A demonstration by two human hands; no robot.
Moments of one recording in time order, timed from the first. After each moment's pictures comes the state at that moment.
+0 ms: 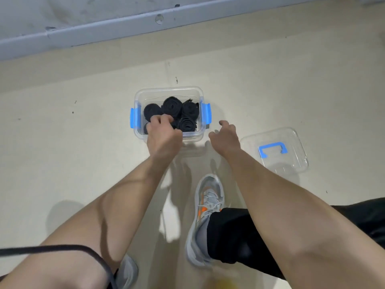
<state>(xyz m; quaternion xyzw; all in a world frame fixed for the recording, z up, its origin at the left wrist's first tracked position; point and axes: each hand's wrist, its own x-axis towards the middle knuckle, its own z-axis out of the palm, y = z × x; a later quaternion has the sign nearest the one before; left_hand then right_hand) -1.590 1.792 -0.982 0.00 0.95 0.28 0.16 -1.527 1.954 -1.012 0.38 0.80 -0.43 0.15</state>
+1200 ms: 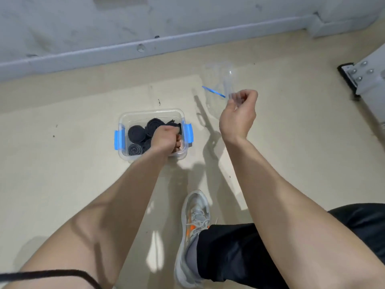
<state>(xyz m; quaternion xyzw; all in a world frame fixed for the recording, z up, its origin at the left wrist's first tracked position) -1.615 1.844 -0.944 -0.13 0.74 0.55 0.36 -1.558 2.005 -0.901 0.42 0.69 -0.50 -0.31</state>
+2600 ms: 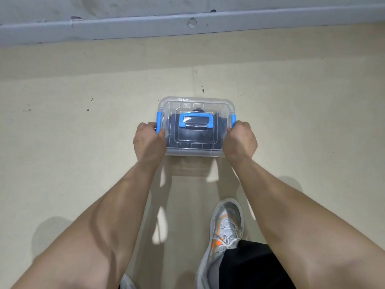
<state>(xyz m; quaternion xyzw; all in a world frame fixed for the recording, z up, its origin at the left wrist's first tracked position) -1.674 1.703 -1.045 -0.10 0.95 0.28 0.09 -1.612 1.924 -1.038 0.38 0.90 -0.20 0.06</state>
